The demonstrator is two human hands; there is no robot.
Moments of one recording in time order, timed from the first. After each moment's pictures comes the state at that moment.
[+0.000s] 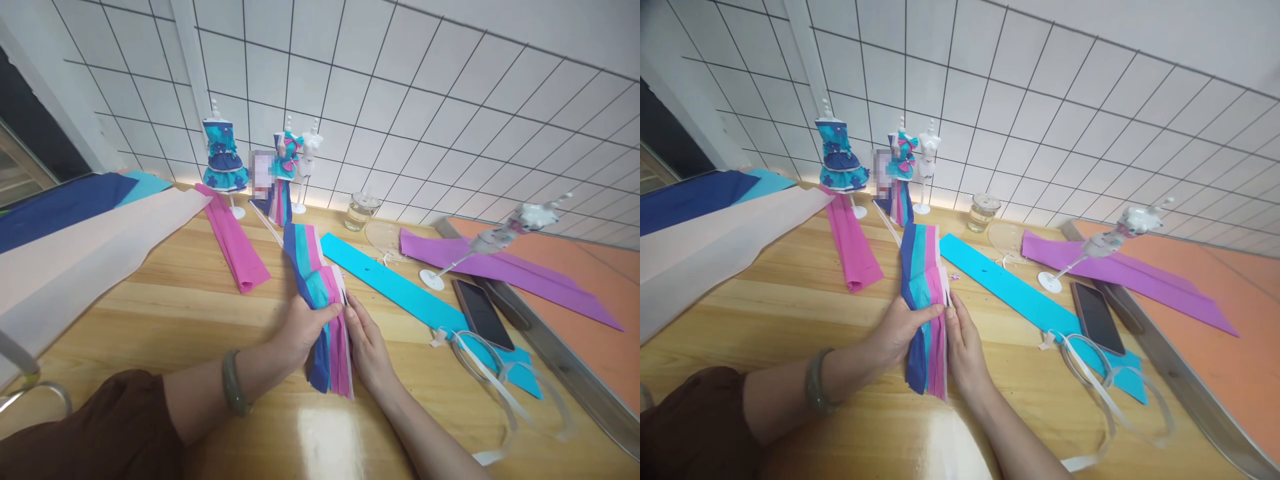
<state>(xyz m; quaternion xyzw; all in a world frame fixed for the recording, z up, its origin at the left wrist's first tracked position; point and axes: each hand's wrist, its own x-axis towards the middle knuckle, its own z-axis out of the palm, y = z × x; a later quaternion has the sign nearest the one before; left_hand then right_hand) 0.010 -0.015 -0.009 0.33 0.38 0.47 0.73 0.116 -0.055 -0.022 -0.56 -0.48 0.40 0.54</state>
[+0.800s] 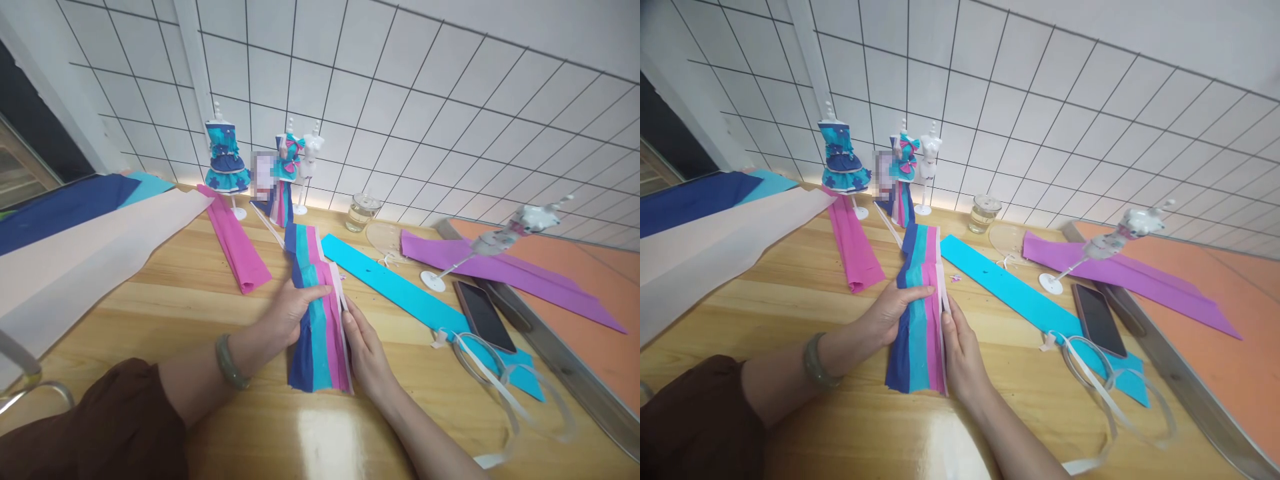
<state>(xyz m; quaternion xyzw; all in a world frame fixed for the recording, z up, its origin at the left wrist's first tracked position) -0.004 0.009 0.004 0.28 0.34 0.47 0.76 0.115 -0.060 -0.021 -0.54 -0.53 0.40 0.52</state>
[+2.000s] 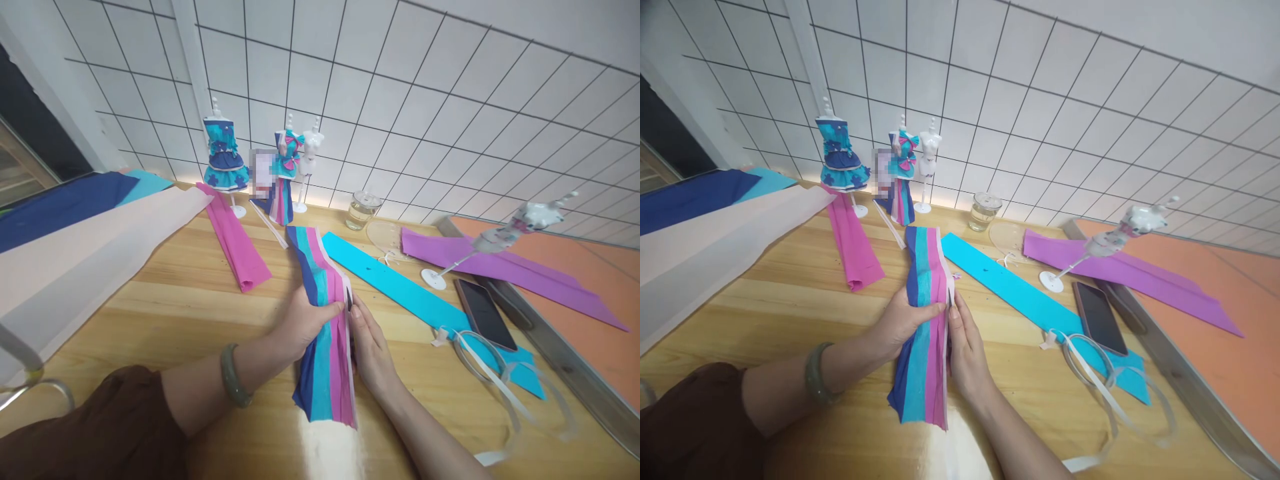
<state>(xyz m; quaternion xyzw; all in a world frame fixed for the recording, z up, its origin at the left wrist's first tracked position) 0.003 -0.008 -0.006 0.40 0.40 0.44 0.69 0.116 -0.060 -0.022 -0.57 -0.46 0.40 0.54</state>
